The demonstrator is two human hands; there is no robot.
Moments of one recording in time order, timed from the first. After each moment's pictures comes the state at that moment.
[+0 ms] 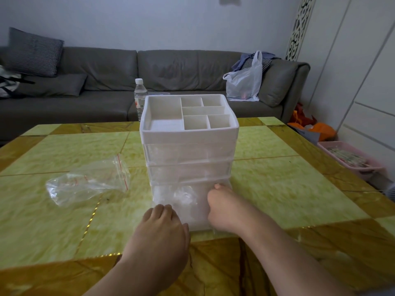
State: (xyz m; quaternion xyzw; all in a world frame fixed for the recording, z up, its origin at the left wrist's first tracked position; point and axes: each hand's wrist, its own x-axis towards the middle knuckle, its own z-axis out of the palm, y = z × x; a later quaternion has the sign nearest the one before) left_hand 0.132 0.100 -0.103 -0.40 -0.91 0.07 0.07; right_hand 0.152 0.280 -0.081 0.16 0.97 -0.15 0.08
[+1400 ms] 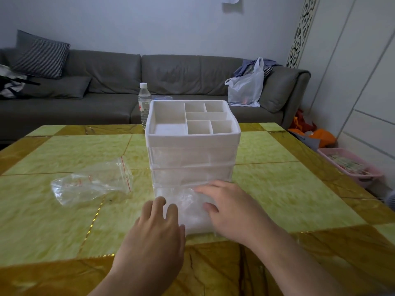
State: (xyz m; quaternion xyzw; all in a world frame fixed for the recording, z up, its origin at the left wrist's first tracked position) left_hand 0.132 0.087 -0.112 -0.36 -0.91 -0.07 0.18; right_hand 0.183 0.277 -0.061 0.06 0.98 -0.17 -0.08
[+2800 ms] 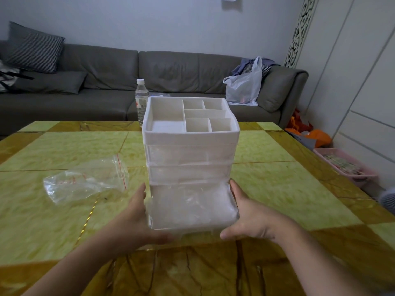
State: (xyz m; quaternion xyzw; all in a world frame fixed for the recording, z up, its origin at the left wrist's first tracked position) left_hand 0.060 0.059 -0.128 -0.24 -0.82 -0.46 -0.23; right_hand 0.185 0.345 -0.102 0.16 0.89 -0.39 0.14
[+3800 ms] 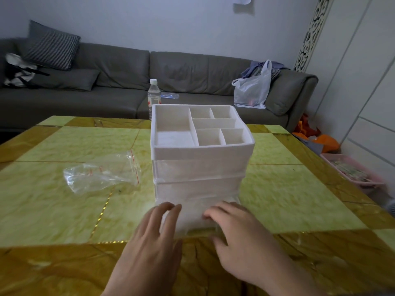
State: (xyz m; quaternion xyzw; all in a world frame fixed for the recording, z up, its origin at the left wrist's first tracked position) left_hand 0.144 0.055 -0.151 -0.40 -0.86 -0.20 0.24; right_hand 0.231 0.253 -0.073 0.02 0.99 -0.15 -0.06
